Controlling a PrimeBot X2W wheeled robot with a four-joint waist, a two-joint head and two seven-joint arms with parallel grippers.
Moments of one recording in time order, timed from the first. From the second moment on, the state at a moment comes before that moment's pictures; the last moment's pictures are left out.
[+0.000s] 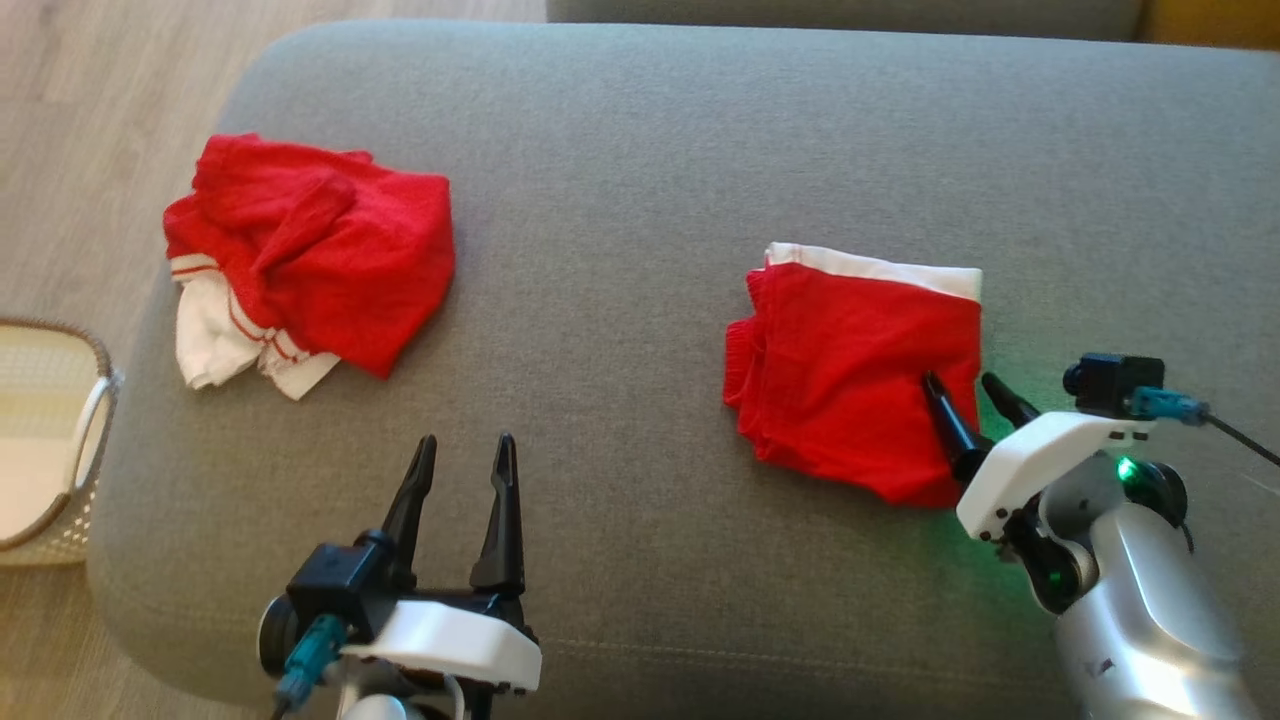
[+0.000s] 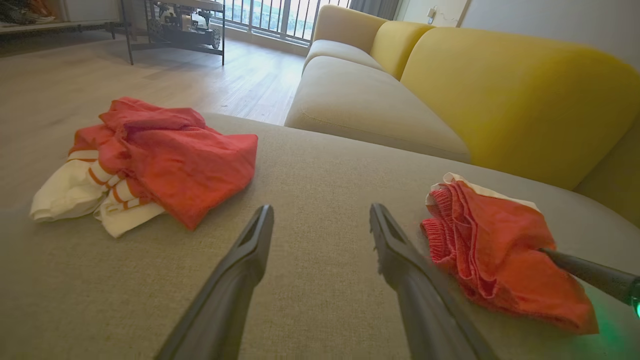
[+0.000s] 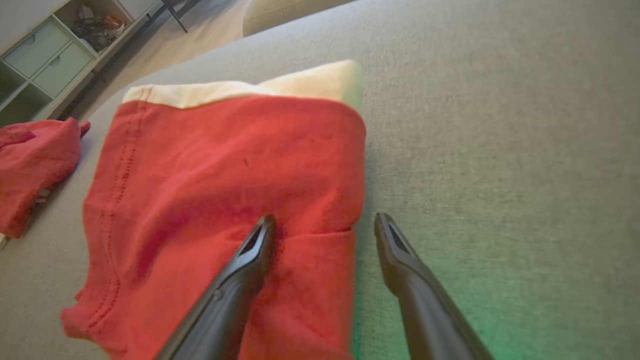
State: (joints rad) left arm 0.05 0.05 -0.38 0.03 -0.30 0.15 -0.25; right arm -0.38 -0.08 -0.04 0.66 0.35 0.13 0.06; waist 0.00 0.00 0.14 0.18
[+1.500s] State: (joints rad) left arm -0.29 0.05 -0.50 0.08 -0.13 0.14 -0.26; right arm -0.91 -0.48 0.35 0.87 0.48 0.13 -0.13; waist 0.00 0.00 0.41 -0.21
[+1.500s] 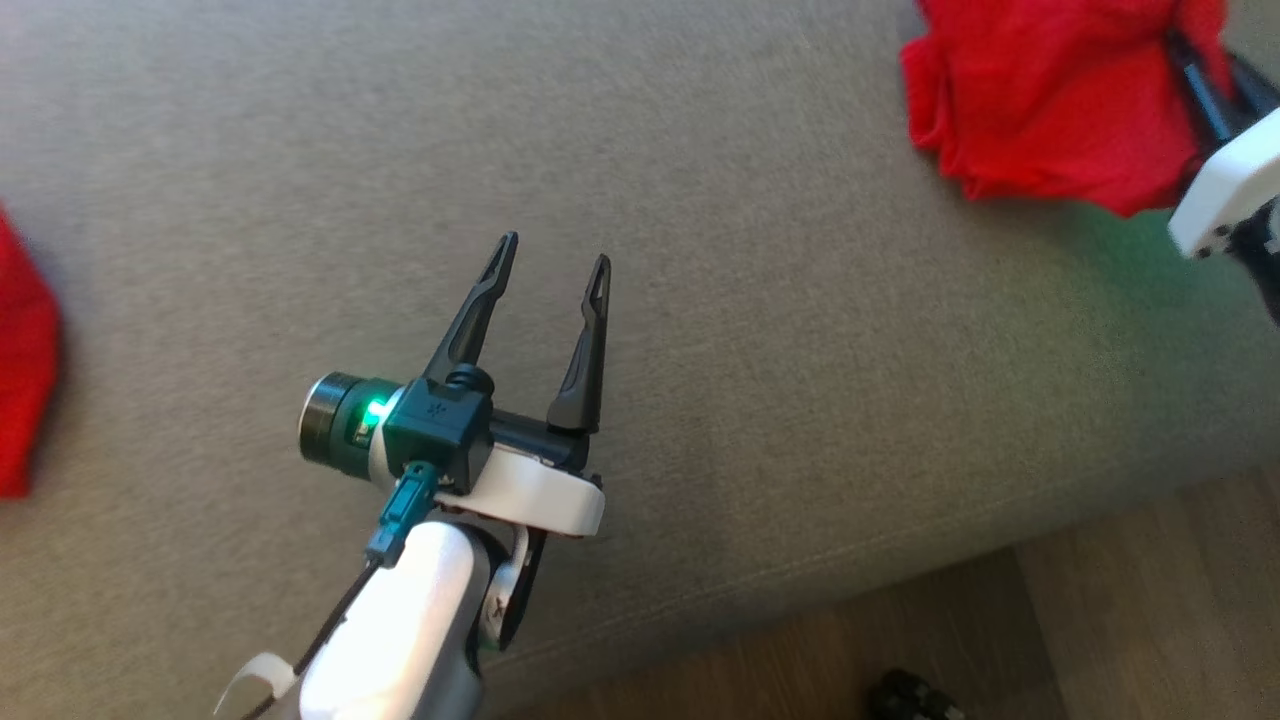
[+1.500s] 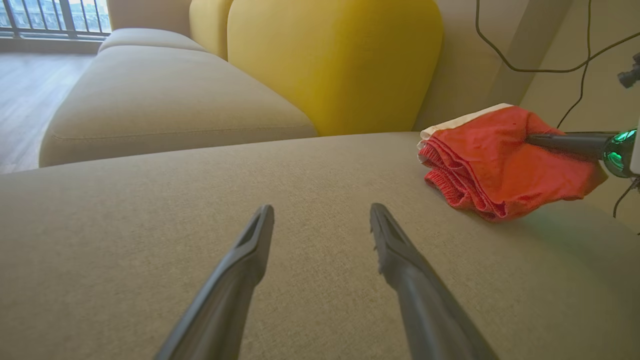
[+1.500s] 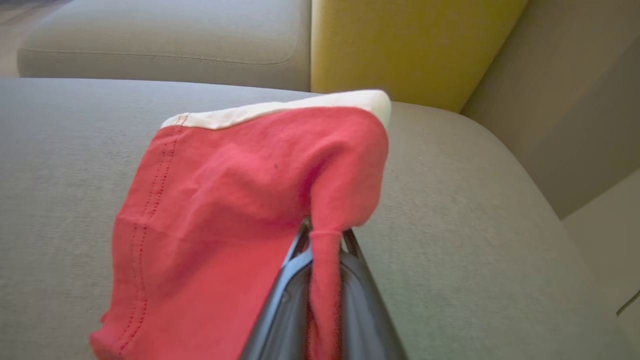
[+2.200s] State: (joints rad) left arm -0.29 0.05 -0.49 0.08 -0.14 0.14 -0.26; right arm -1.00 -0.50 0.37 1.00 0.54 0.13 -0.24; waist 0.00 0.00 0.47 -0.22
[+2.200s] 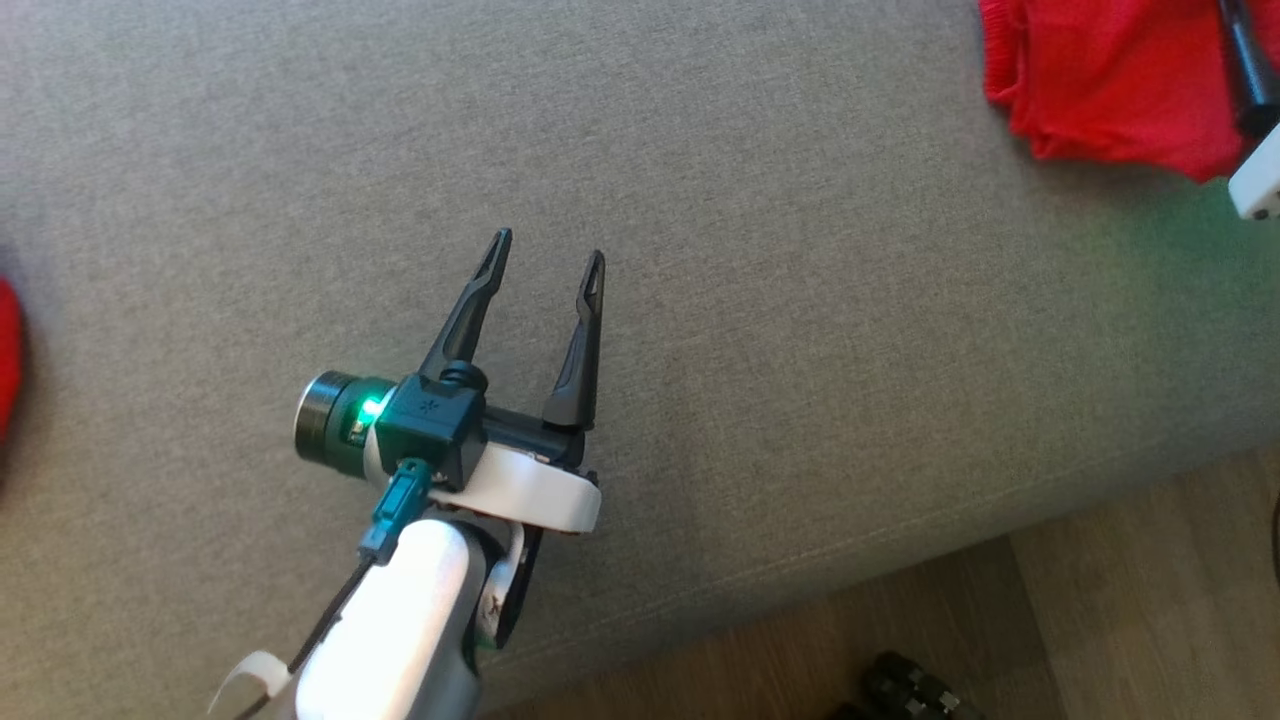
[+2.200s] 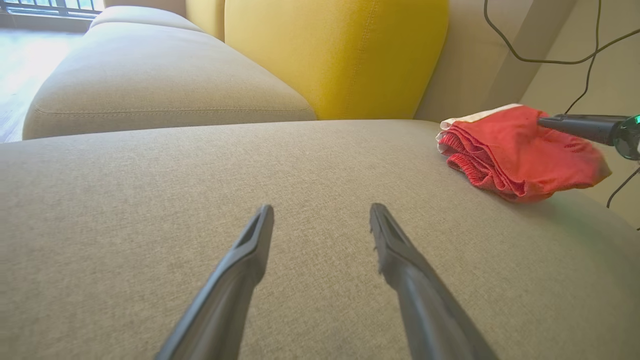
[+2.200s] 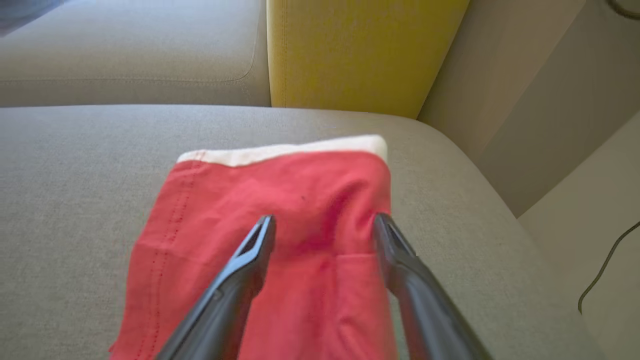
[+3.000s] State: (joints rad) left arm -0.09 0.05 -0.40 0.02 -0.25 0.16 -0.26; right arm -0.67 -0.34 0.30 0.49 0.31 0.13 -0.25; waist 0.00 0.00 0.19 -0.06
